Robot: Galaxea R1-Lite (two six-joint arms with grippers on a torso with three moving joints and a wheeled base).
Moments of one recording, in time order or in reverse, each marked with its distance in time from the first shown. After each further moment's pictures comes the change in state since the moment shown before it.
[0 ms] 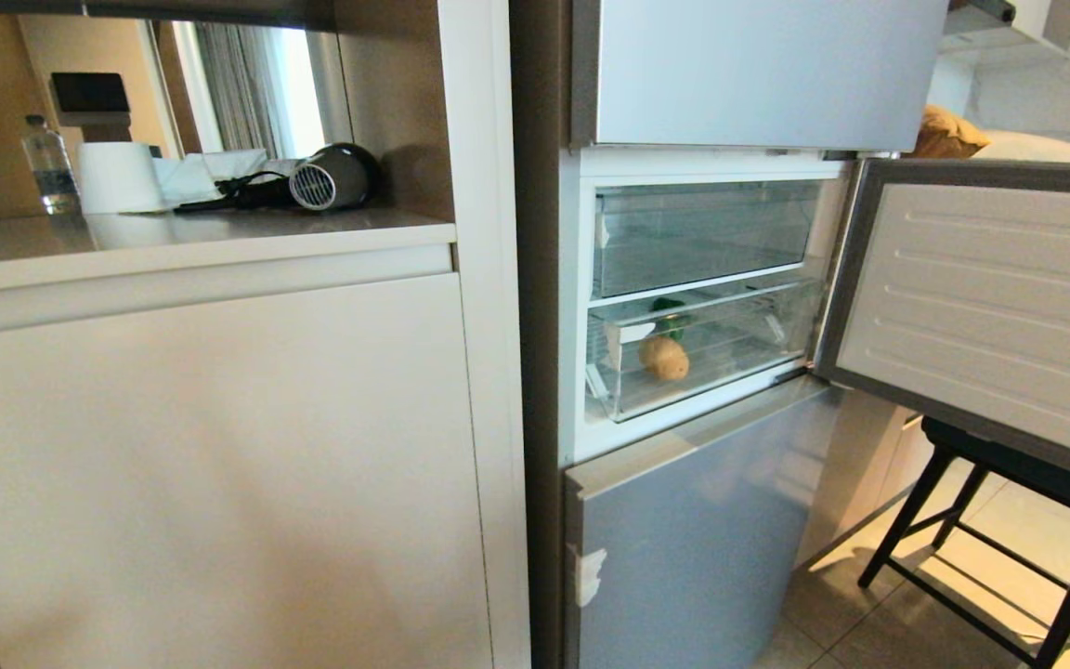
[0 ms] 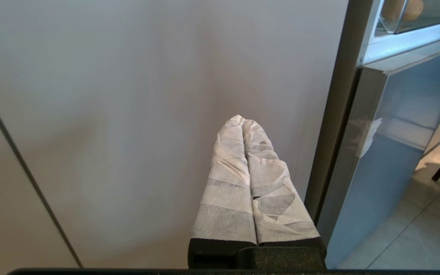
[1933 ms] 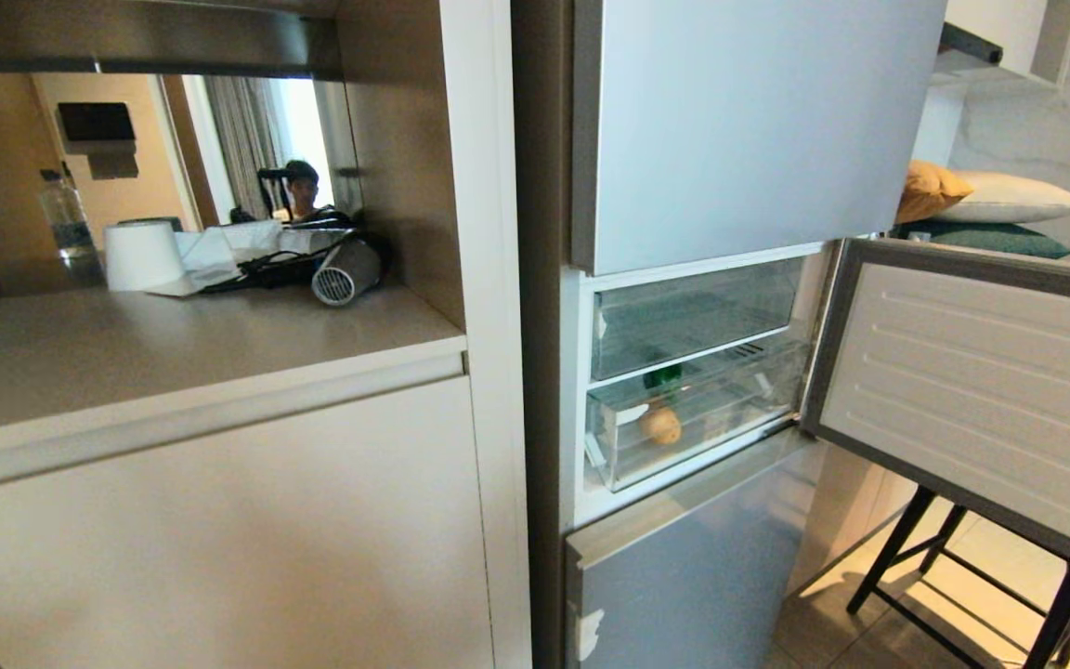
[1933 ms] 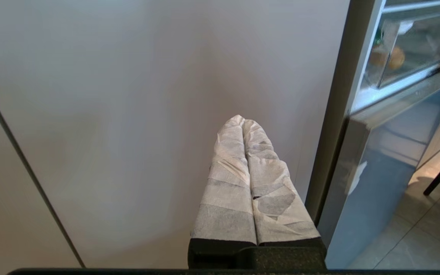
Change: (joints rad) left arm 0.000 0.000 0.000 0.000 -0.001 0.000; right arm 0.000 0.000 0.000 0.001 -0.002 0.000
